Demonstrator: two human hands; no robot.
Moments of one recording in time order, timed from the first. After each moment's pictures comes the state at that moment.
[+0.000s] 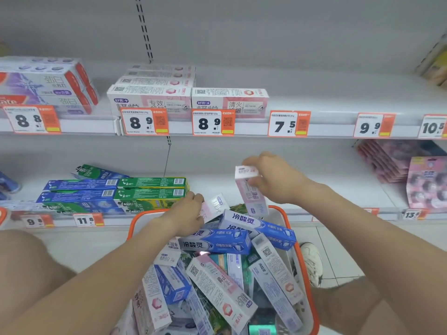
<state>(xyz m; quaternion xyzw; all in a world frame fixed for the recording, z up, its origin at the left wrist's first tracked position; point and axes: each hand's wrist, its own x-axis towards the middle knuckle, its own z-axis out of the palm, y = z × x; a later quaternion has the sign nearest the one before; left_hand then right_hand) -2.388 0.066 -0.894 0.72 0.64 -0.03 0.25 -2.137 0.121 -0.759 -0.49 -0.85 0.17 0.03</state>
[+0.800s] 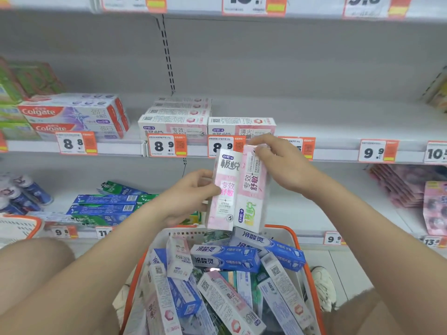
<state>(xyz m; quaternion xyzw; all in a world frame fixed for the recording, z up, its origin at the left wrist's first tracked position) -2.380 0.042 -0.737 0.45 0.58 0.38 0.56 -2.158 0.104 -0.668 -0.51 -0.76 0.31 0.26</state>
